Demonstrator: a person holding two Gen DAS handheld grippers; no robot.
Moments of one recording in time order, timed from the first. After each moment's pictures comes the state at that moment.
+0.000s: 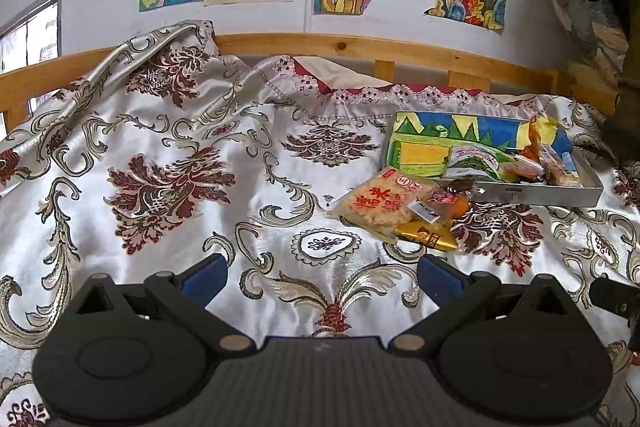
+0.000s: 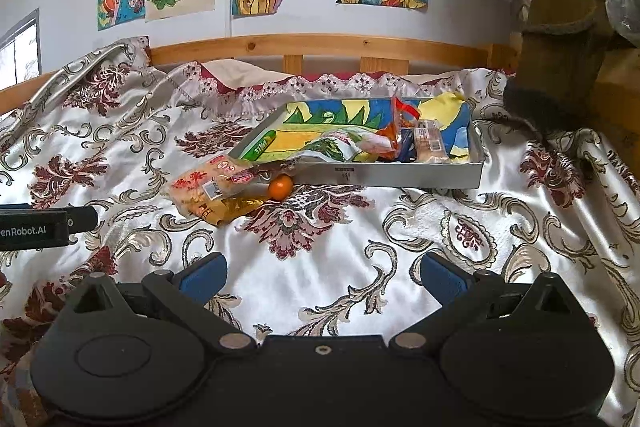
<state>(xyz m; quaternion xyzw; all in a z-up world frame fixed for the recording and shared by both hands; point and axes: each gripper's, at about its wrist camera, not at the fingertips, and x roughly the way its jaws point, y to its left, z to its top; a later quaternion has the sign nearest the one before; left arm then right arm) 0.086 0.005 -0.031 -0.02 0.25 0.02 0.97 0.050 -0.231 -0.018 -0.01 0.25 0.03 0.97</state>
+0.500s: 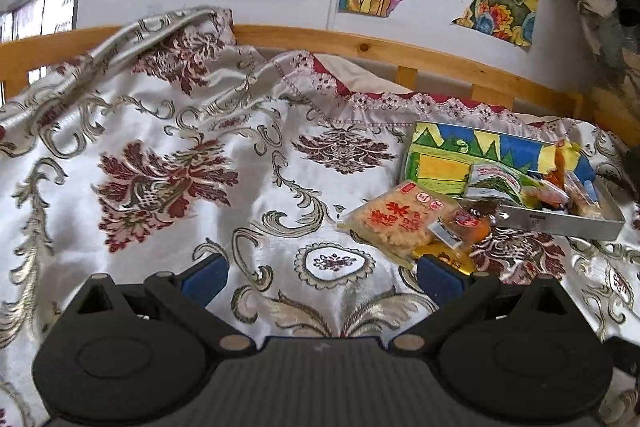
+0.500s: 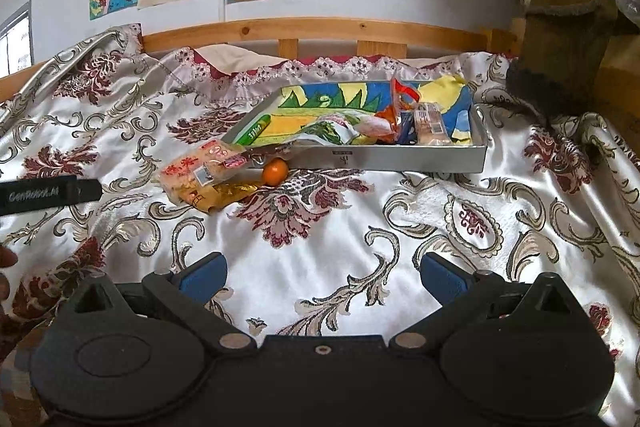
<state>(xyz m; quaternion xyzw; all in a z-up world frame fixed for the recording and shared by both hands) 0.124 0.015 -0.044 -0.07 0.25 0.04 0.97 0.063 -0.229 -0.031 -0.01 0.27 0.02 0.96</state>
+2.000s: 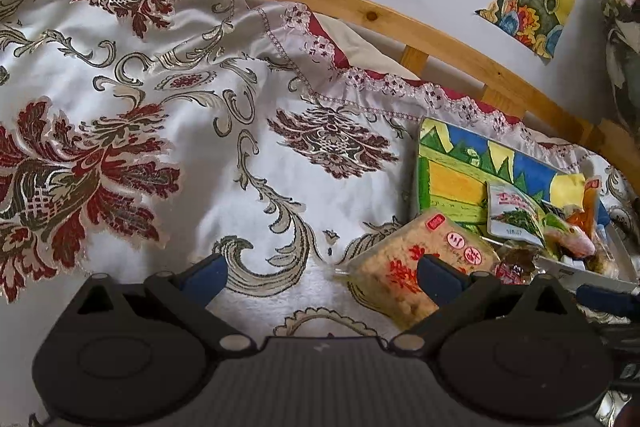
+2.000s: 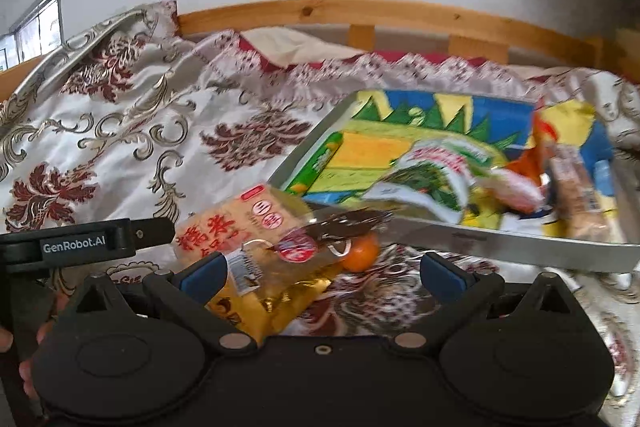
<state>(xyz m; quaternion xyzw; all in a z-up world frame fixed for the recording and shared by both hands) 0.236 0.050 -0.078 -0.16 0.28 -0.02 0.95 0.226 -0.166 -0.039 -0.03 0.30 0.11 0.95</state>
